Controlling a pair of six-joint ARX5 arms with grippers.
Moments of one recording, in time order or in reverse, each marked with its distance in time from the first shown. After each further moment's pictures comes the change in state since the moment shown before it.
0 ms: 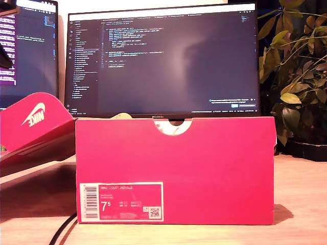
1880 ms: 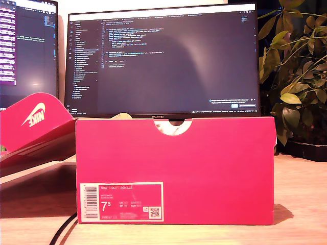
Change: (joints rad) left arm 0.367 -0.526 -0.384 0.038 0.174 0.115; right arm 0.000 0.000 0.000 0.000 0.000 0.000
